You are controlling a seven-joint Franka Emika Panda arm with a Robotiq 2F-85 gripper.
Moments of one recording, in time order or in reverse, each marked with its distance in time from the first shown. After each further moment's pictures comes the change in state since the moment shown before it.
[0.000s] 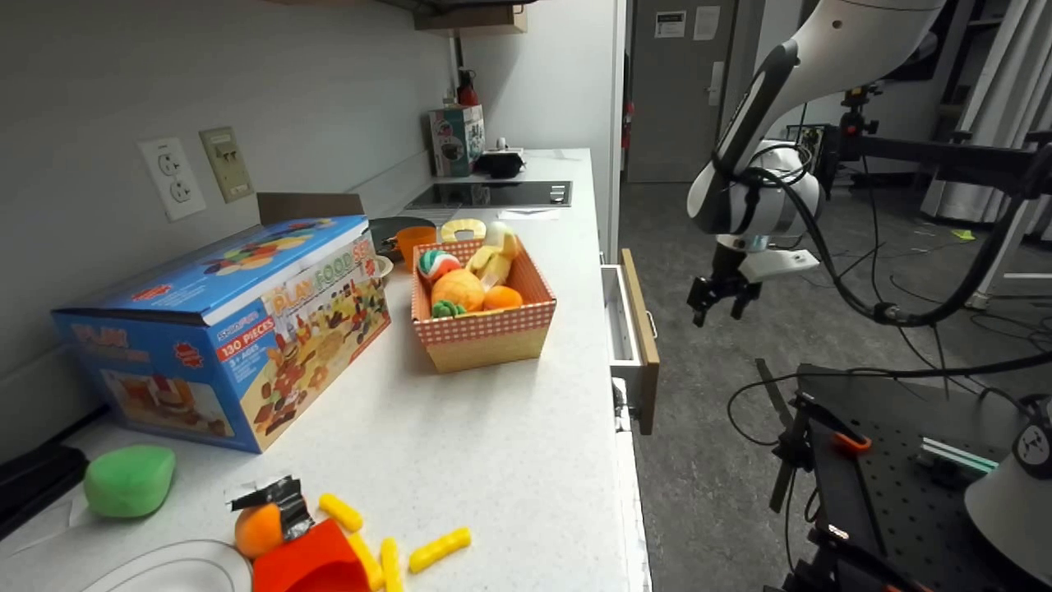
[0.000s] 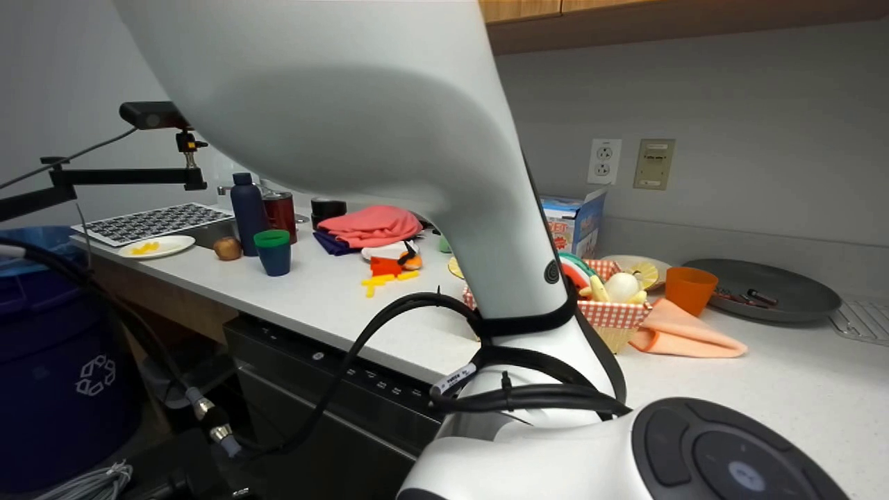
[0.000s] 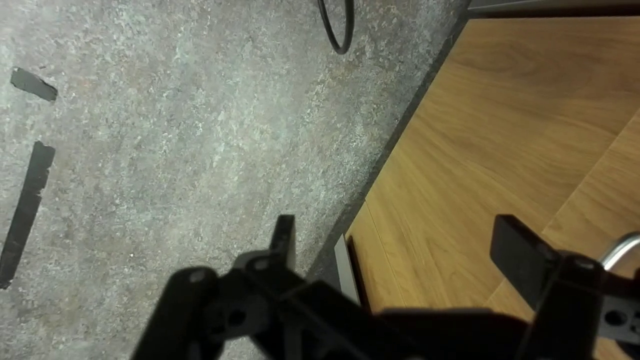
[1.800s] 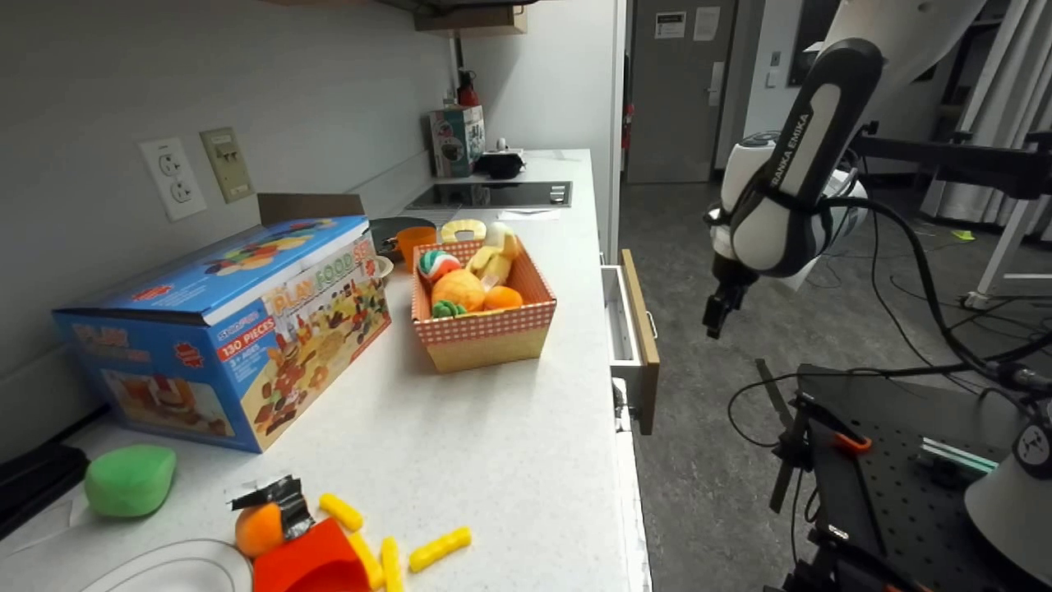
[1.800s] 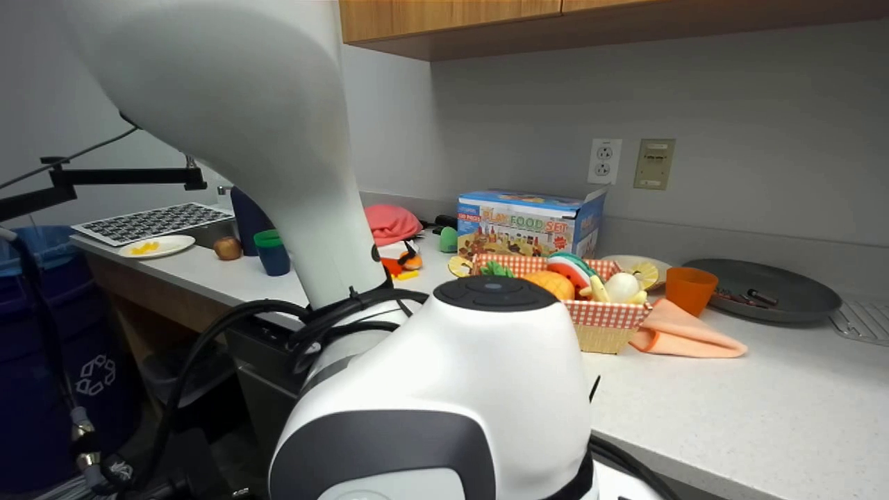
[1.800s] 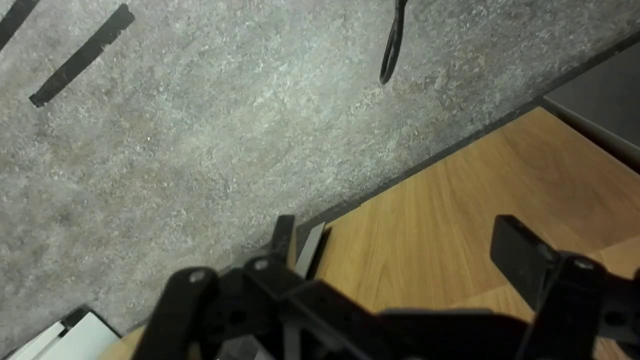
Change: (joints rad) arm 0.589 -0.107 -0.480 -0.237 -0.569 0.185 0.188
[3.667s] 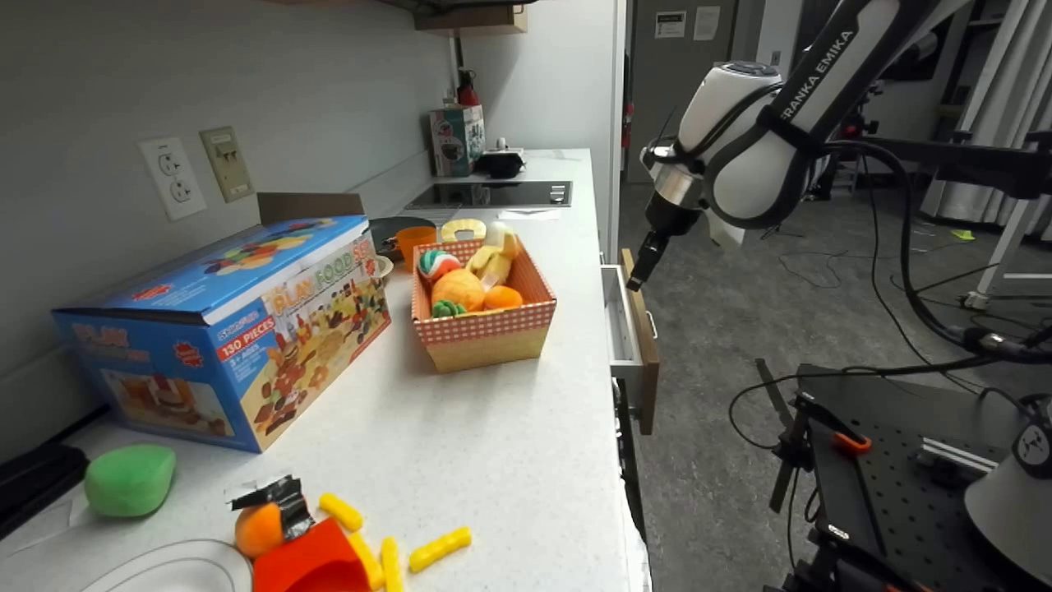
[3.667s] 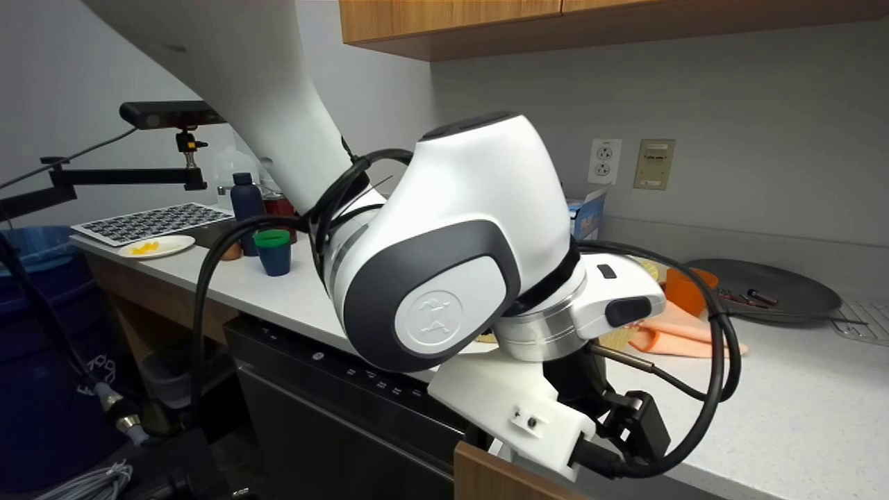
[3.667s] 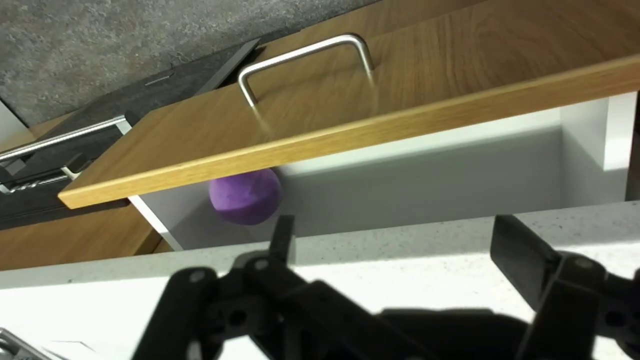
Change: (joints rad) arm -0.025 -0.214 0.187 0.080 -0.147 0.028 -0.027
